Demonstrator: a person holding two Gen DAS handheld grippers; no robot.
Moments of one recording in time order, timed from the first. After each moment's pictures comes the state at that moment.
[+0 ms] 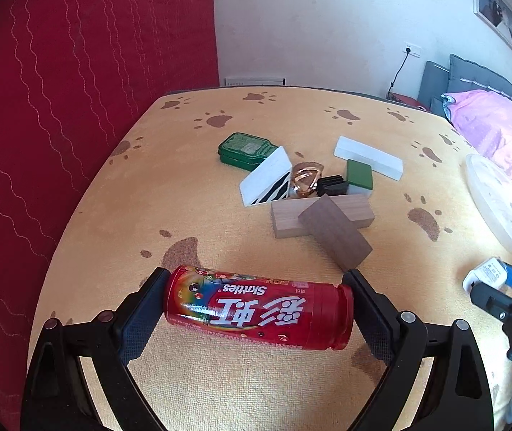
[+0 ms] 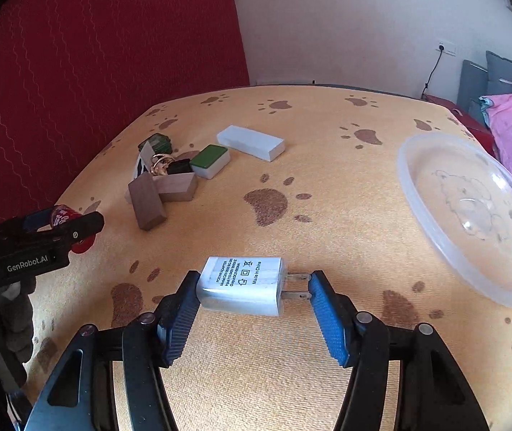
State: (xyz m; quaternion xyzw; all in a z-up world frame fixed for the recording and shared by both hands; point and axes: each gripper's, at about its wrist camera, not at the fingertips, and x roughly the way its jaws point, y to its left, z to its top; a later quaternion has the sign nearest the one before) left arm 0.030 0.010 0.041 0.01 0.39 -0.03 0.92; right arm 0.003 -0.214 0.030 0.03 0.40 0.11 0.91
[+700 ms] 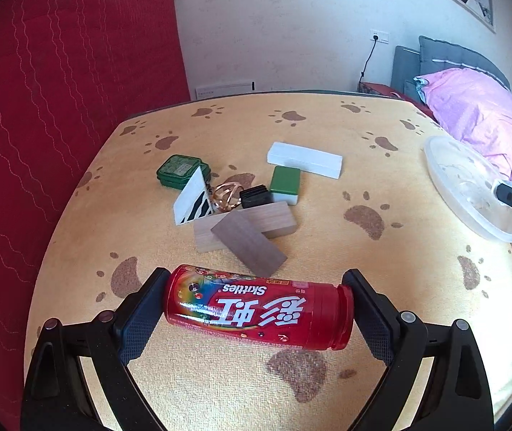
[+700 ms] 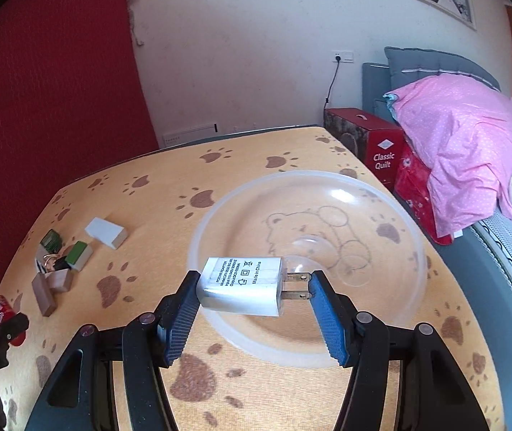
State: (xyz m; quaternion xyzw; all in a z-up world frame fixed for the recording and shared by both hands) left arm 0.023 -0.056 0.059 0.05 0.39 -0.07 0.92; right arm 0.018 -0.349 0.055 0.08 0.33 -0.06 0.94
